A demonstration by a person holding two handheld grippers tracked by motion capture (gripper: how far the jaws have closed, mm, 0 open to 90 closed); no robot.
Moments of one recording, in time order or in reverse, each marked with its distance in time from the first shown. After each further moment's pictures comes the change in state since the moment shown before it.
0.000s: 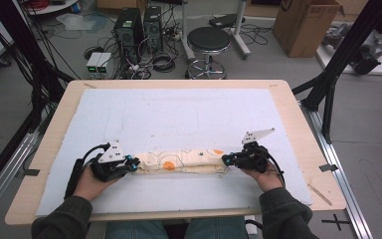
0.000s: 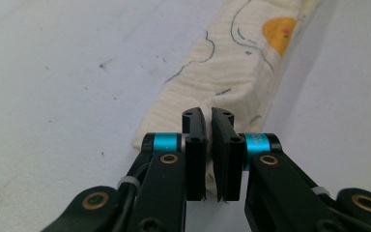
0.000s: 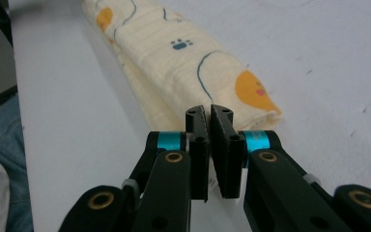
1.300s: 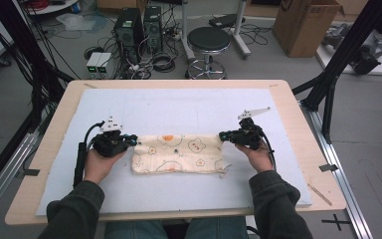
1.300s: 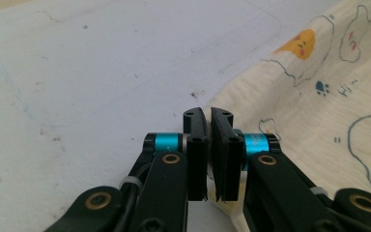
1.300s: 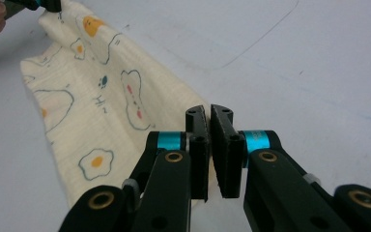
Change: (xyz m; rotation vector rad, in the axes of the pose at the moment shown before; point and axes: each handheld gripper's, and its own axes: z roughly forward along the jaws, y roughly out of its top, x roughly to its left) left arm 0.052 0.019 0.017 -0.047 0.150 -0.304; right arm -0.048 0.043 0.016 -0.062 -0.082 0.087
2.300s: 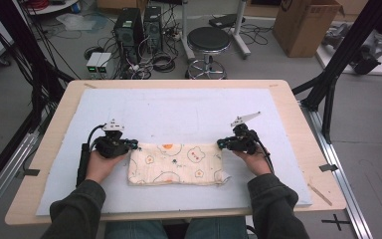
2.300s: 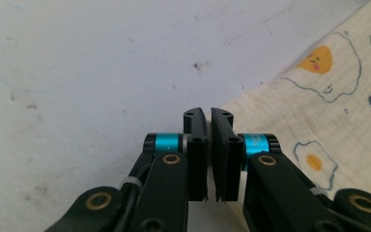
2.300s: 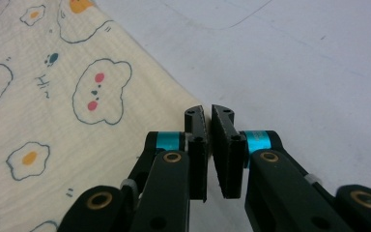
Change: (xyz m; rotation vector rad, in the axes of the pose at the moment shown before) left arm 0.010 -0.004 0.014 0.083 -0.032 -0.081; right arm 0.006 -0.009 0.016 0.118 -0.032 -0.066
